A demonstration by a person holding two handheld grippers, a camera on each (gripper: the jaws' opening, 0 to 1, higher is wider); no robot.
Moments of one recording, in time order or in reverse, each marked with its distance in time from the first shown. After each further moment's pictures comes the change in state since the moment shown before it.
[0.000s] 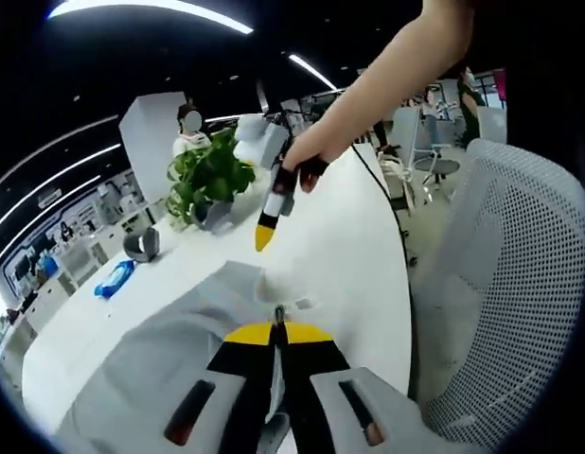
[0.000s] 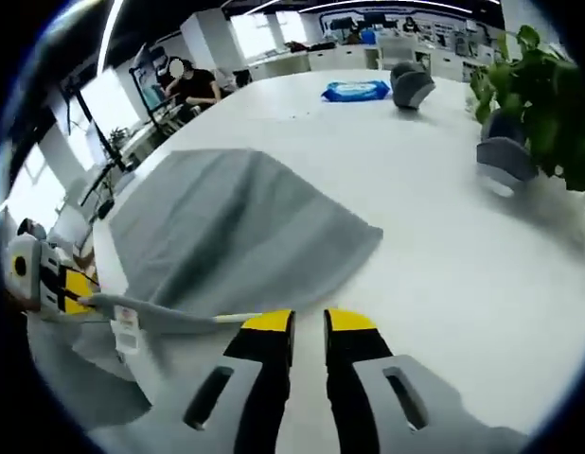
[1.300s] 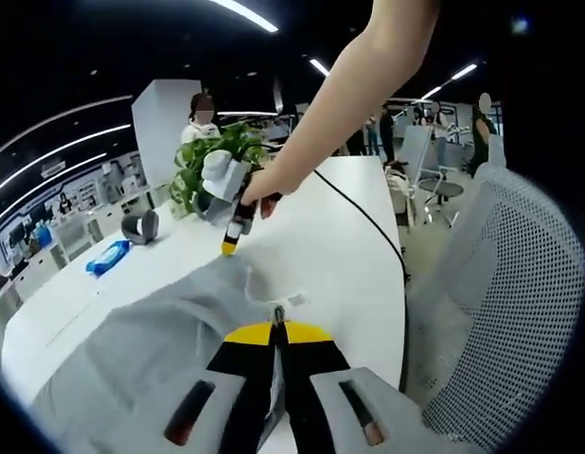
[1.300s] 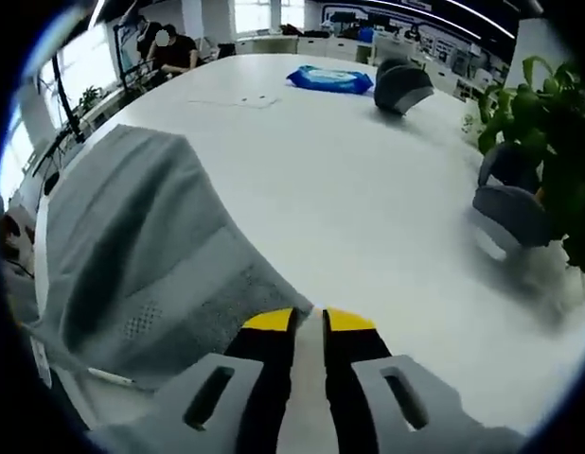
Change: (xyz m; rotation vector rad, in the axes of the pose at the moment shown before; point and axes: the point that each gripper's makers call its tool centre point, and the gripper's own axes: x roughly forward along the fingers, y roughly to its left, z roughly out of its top) left arm 0.002 0.000 -0.008 -0.118 -0.005 -0.021; right arm 0.065 -0.053 0.048 -0.113 0.030 -0.157
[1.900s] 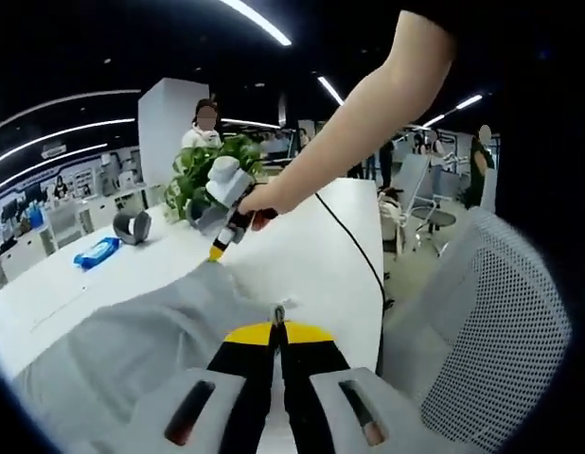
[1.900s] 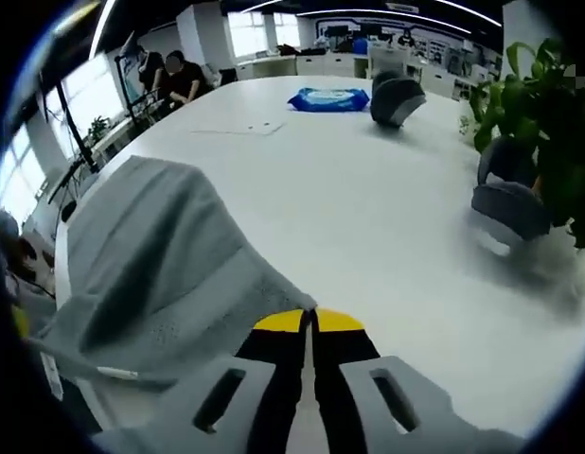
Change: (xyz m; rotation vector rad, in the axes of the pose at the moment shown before) left arm -0.009 -0.014 0.028 -0.107 -0.072 -0.051; right arm -0.029 0.003 0.022 0.040 -0.135 0.088
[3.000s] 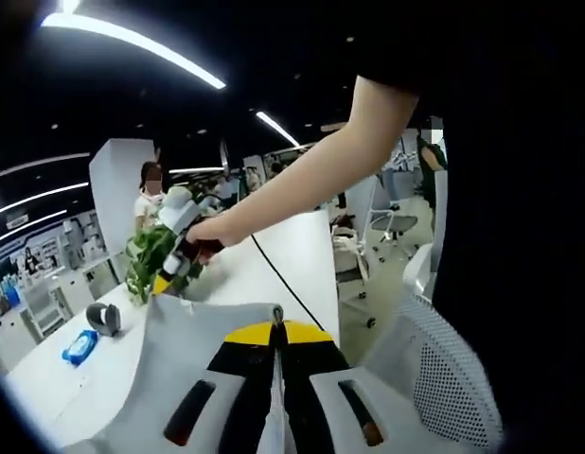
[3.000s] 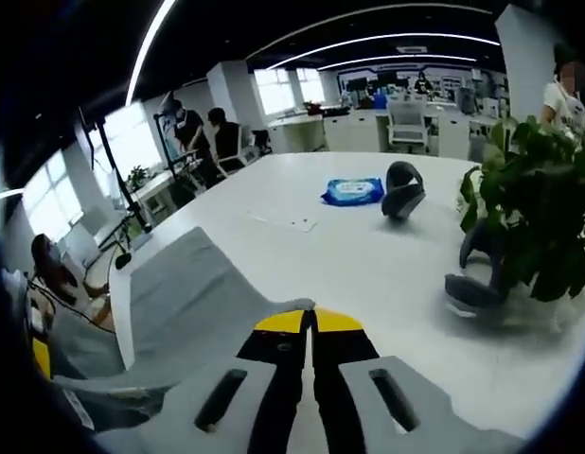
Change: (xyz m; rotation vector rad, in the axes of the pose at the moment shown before) left arm -0.015 -0.077 0.117 0.237 -0.179 -0.166; right arm -0.126 0.024 0.079 0.048 -0.246 0.160
